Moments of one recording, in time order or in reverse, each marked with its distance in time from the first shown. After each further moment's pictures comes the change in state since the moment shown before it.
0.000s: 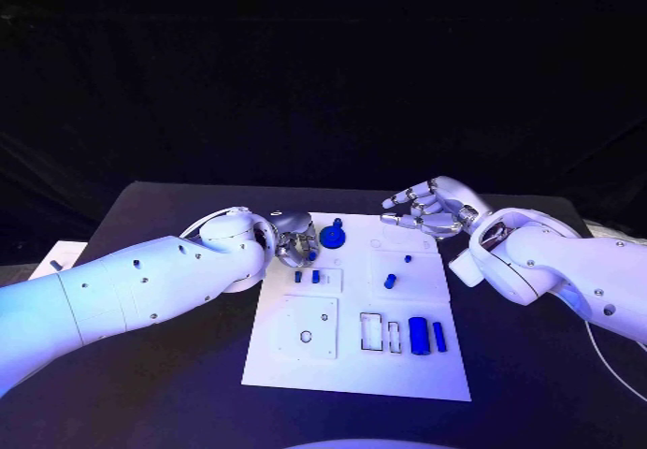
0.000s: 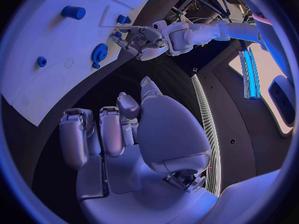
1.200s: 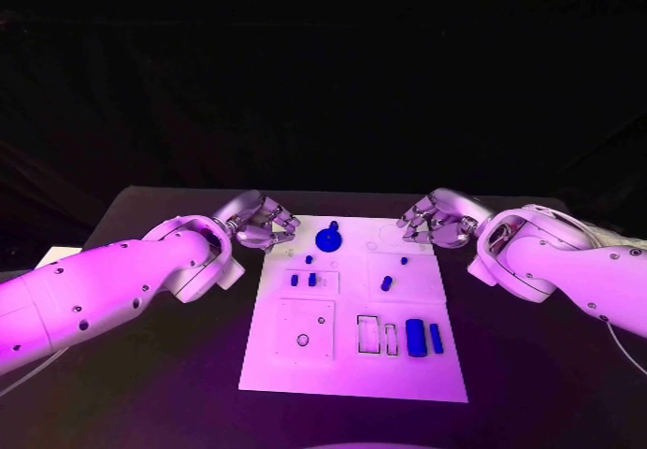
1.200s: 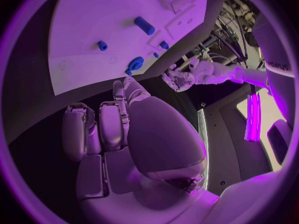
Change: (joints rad) left arm -0.001 -0.205 -0.004 0.120 0.723 -0.283 0.333; left_hand -0.033 0.034 0.045 -0.023 0.000 -0.034 0.029 0.034 -0.024 -0.074 0.025 0.058 0.004 -0.228 0.033 -0.310 -0.544 0.095 -0.297 0.032 -0.571 -0.343; right arm -0.007 -0.023 0.001 -0.053 -0.477 0.121 -0.123; right_hand 0.219 -0.008 0.168 -0.071 -0.067 0.141 -0.027 0.000 0.013 -0.212 0.002 -0.885 -0.849 0.000 0.000 -0.134 -0.147 0.017 -0.051 -0.005 -0.061 0.001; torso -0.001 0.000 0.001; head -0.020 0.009
